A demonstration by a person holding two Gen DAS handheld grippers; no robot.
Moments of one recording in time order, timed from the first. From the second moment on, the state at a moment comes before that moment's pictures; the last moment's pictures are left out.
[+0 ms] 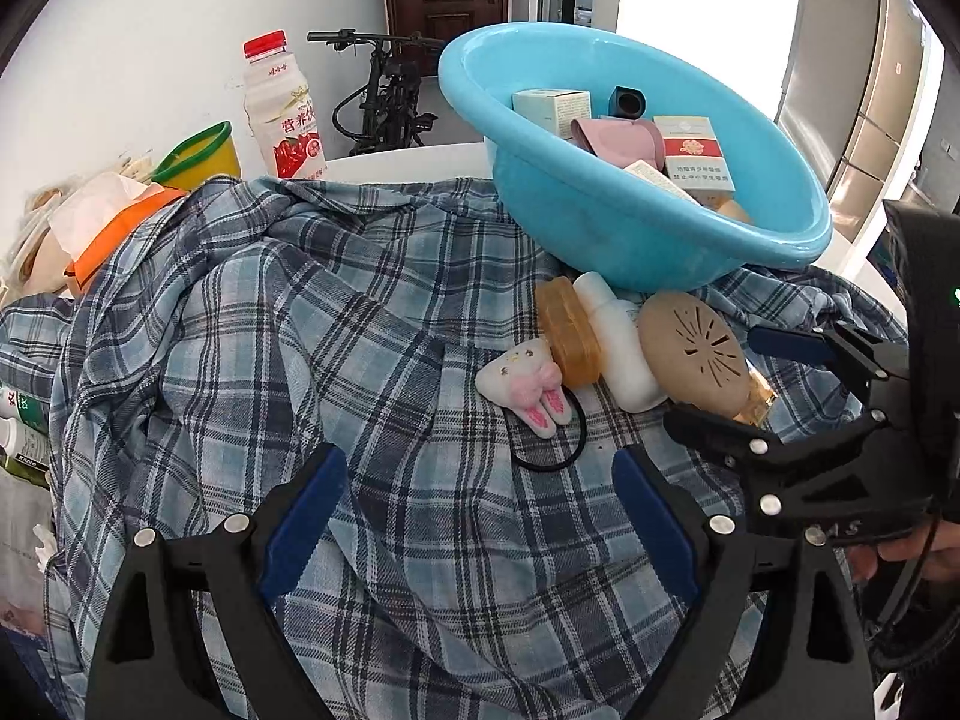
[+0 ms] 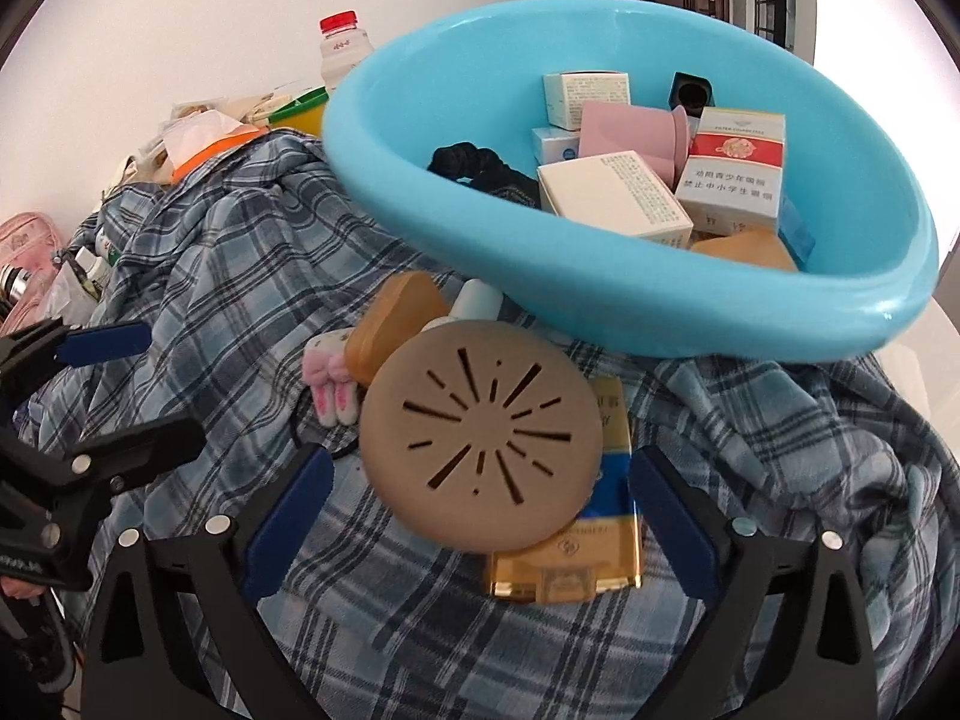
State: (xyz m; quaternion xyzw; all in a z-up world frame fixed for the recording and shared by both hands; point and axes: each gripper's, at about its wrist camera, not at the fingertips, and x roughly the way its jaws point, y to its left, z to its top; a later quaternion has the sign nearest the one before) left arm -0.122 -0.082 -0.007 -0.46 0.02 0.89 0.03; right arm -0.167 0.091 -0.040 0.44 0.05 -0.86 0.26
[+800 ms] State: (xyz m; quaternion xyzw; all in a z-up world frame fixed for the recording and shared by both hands) left arm -0.117 -0.069 -0.004 -0.46 0.05 0.88 0.04; right arm -0.148 0.115 -0.034 0.44 0.05 -0.86 0.27
